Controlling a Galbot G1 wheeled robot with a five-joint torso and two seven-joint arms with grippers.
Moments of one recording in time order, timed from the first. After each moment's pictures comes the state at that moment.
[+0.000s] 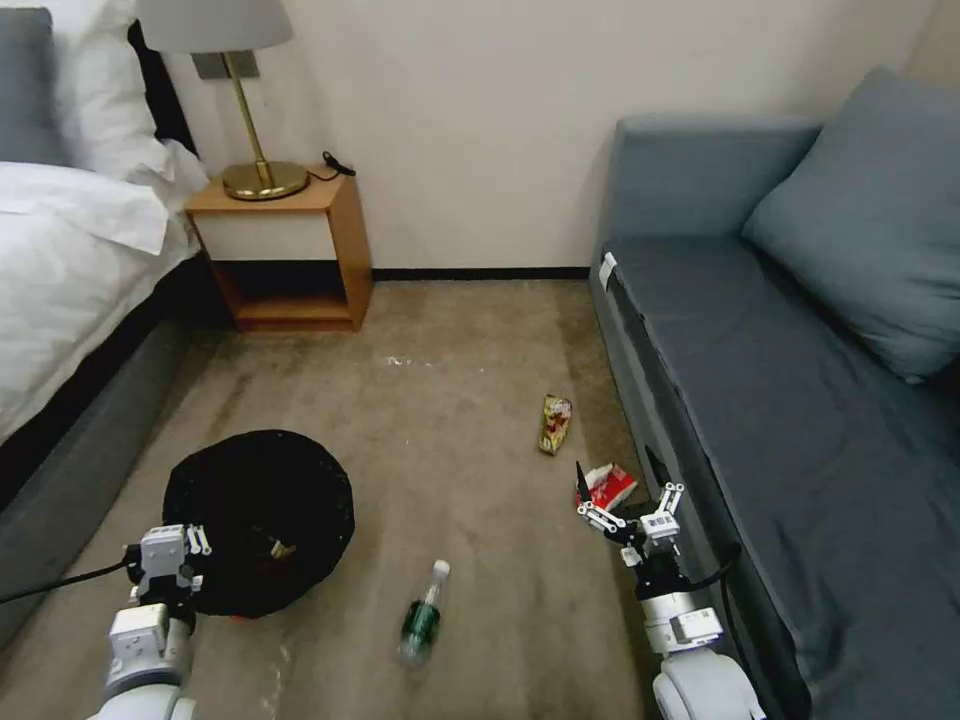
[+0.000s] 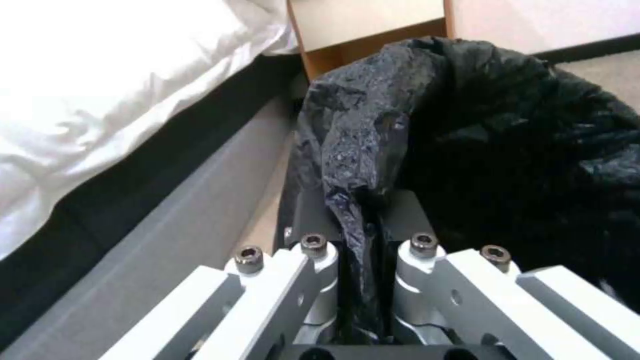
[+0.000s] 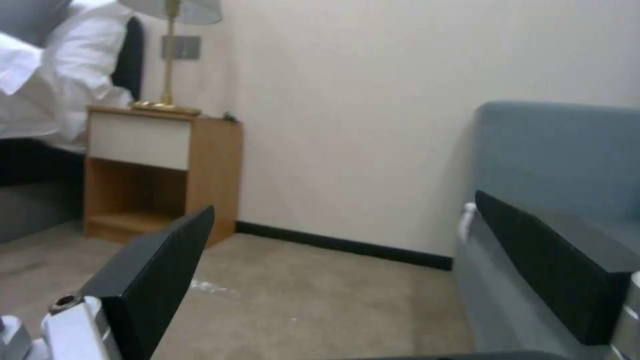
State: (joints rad) left arm 1.67 -1.43 -0.88 -1.99 -0.04 0.01 -0.08; right arm -1.46 1.28 0.31 1.74 0.00 0.50 0.09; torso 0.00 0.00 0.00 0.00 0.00
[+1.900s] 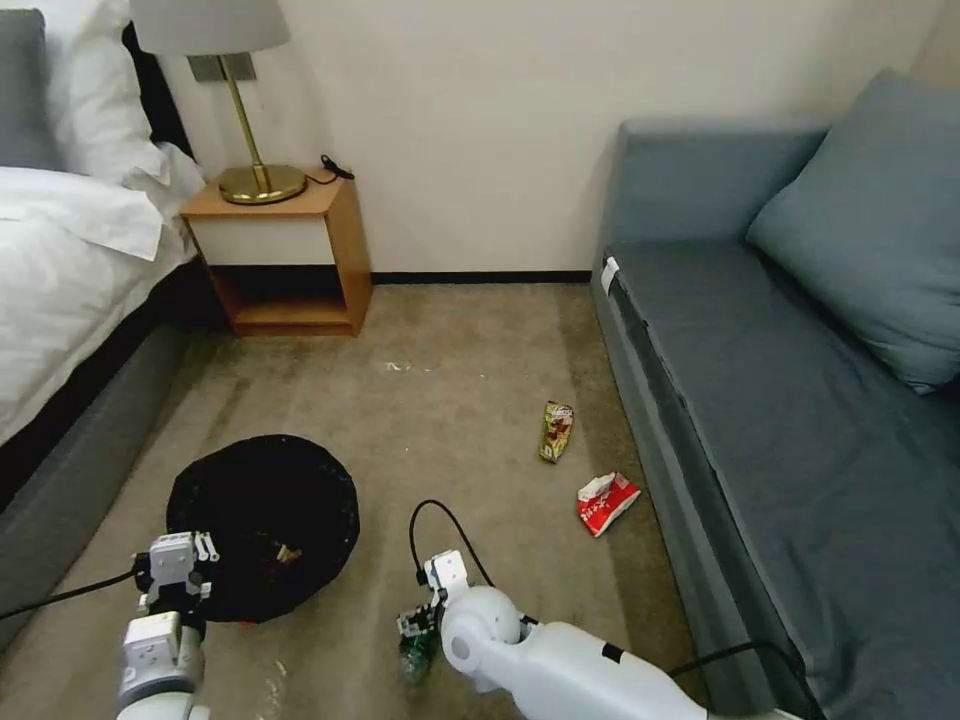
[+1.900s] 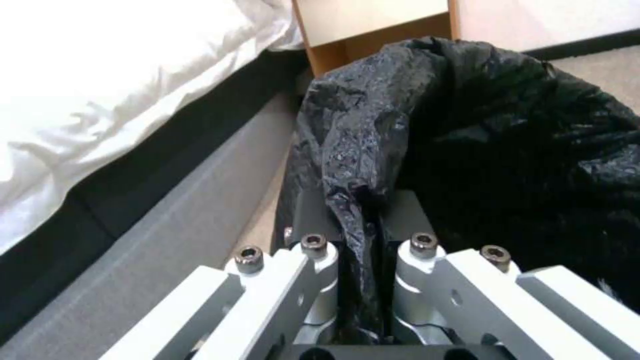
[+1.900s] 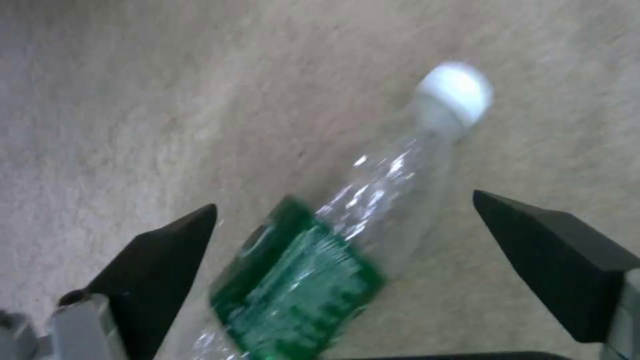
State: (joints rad) left arm 1.68 -1.49 -0.87 -1.99 0.02 -0.01 -0.09; right arm -0.83 1.41 -0.61 1.35 1.01 -0.59 0.66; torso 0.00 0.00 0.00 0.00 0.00
